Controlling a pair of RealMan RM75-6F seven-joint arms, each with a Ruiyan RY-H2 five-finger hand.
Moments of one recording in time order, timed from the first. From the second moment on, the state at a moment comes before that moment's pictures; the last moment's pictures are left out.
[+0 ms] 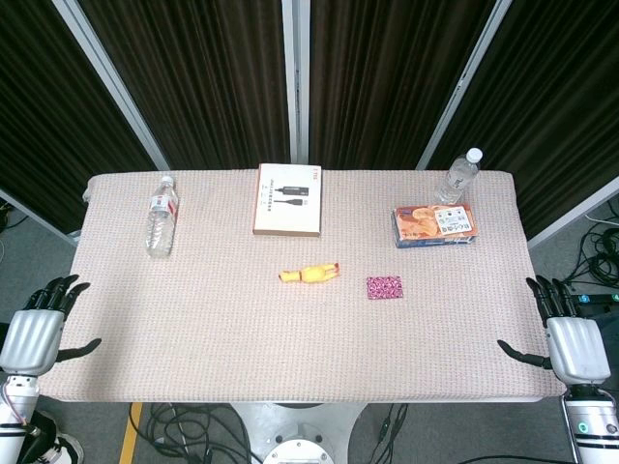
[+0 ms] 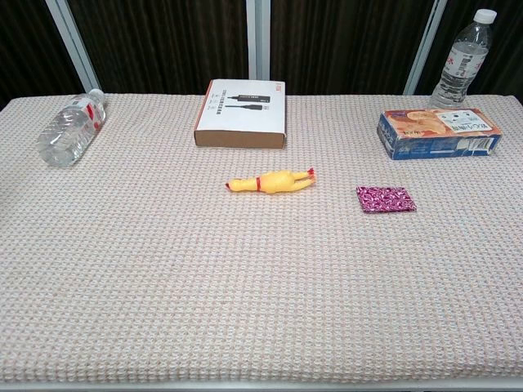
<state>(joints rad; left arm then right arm) -0.12 -1.17 -0.03 -1.57 1.49 1.44 0.13 0.09 -1.12 0.06 -1.61 -1.47 1.44 -0.09</state>
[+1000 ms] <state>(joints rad) -0.12 -1.17 -0.02 -1.57 1.52 1.47 0.12 0.16 -1.10 0.06 -1.65 -1.45 1.31 -0.13</state>
